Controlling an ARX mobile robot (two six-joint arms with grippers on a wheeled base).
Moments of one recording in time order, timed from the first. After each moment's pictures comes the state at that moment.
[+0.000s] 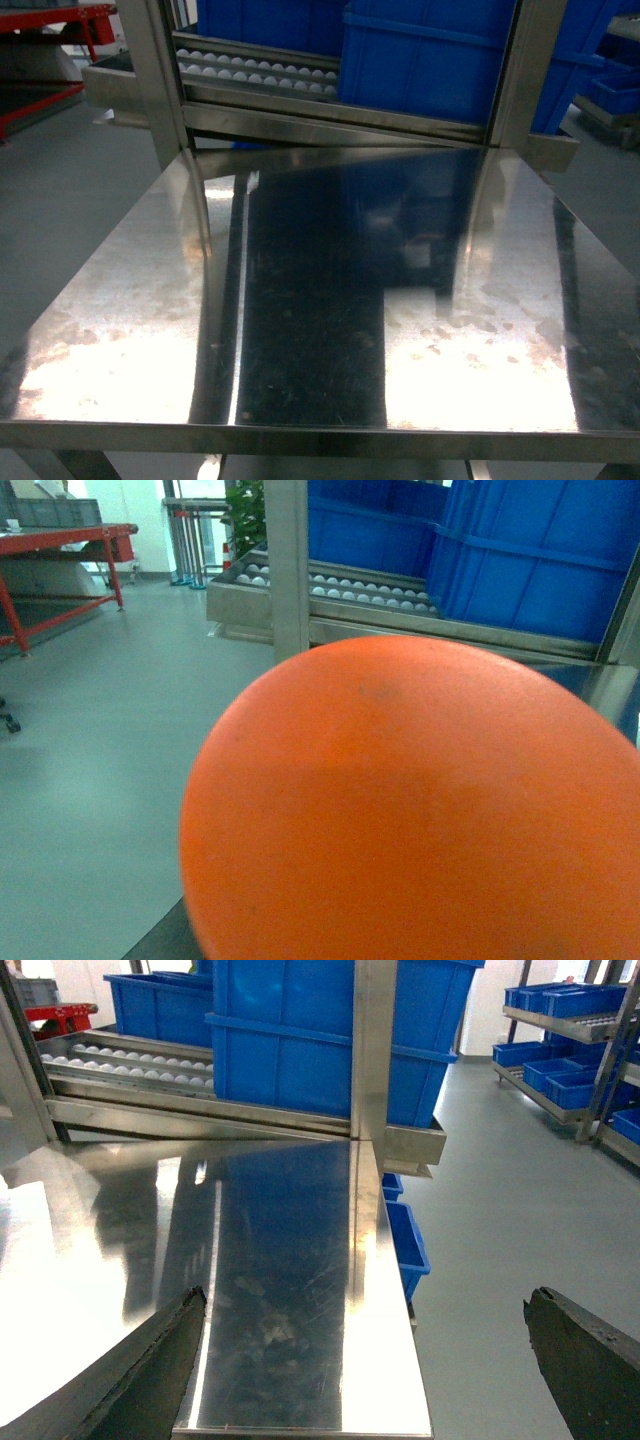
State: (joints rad) left arm 0.00 0.01 0.01 -0.01 0.00 0.00; right arm 0.00 0.00 0.01 0.00 0.00 0.00
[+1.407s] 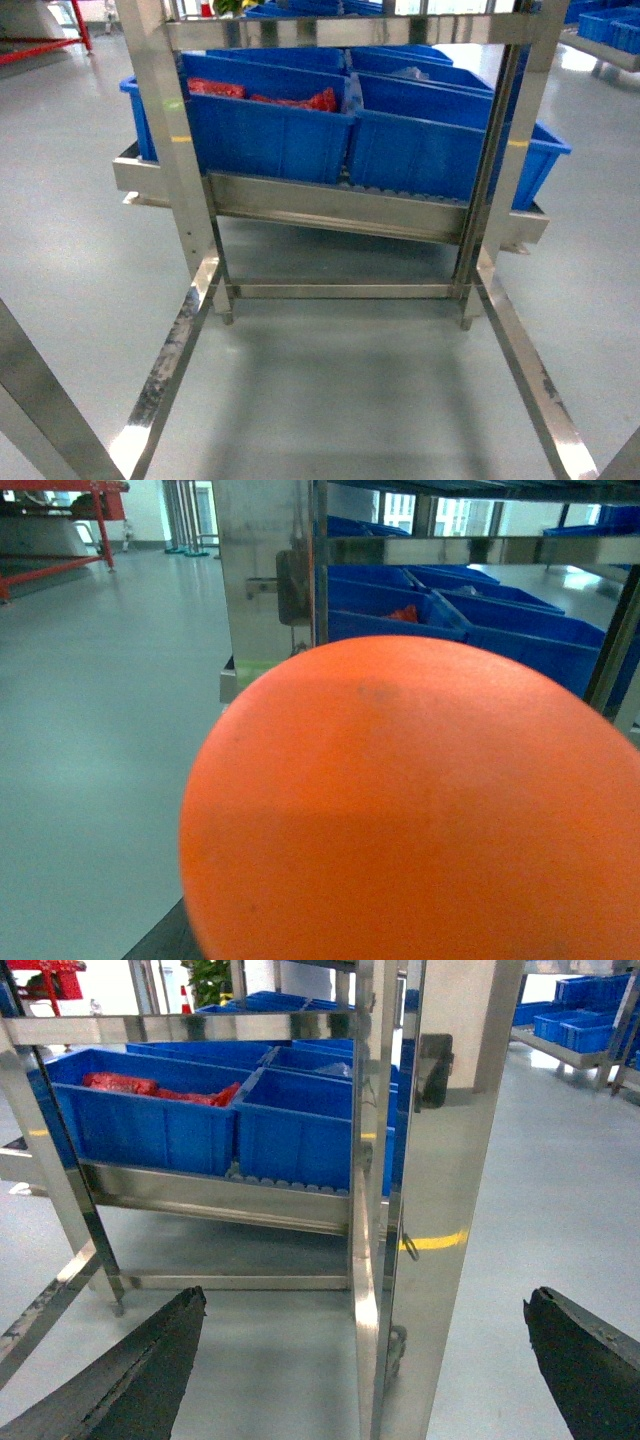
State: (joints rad) left arm 0.00 0.01 0.01 -0.01 0.00 0.00; right arm 0.00 0.00 0.01 -0.01 0.00 0.00
